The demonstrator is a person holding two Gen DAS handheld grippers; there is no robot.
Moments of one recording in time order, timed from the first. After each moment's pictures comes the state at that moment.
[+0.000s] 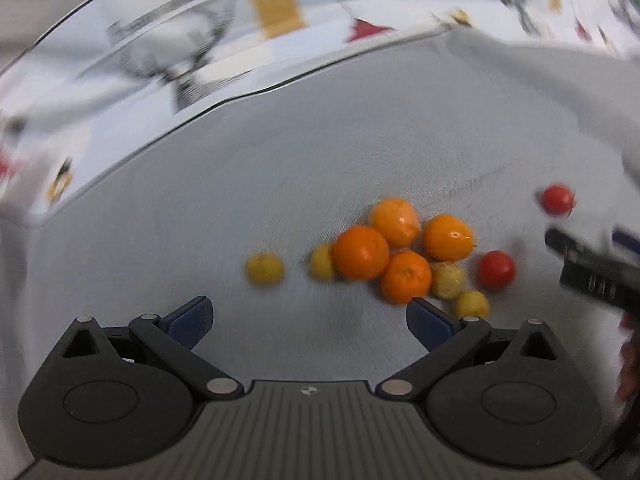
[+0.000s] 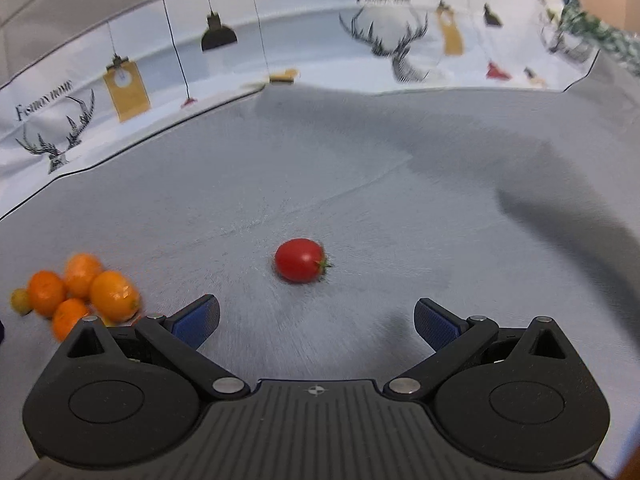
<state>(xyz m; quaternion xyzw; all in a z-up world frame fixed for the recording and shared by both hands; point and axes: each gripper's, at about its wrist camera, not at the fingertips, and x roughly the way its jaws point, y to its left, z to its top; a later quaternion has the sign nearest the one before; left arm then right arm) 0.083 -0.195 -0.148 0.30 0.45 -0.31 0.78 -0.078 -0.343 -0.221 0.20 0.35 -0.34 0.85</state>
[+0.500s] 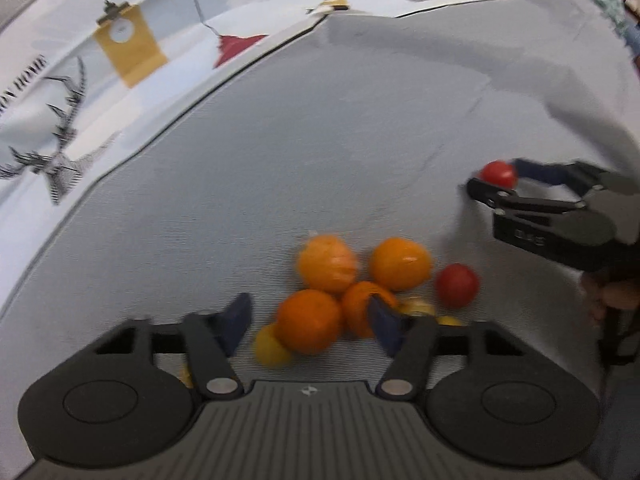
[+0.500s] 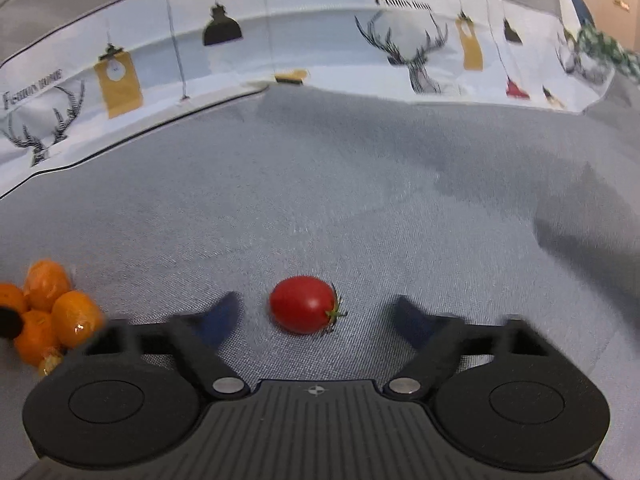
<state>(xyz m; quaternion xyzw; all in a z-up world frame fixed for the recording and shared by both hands) 0.114 -0.235 -0.169 0.33 0.43 -0.47 0.70 -0.049 -0.362 -0.242 0.15 0.33 -0.34 0.87</state>
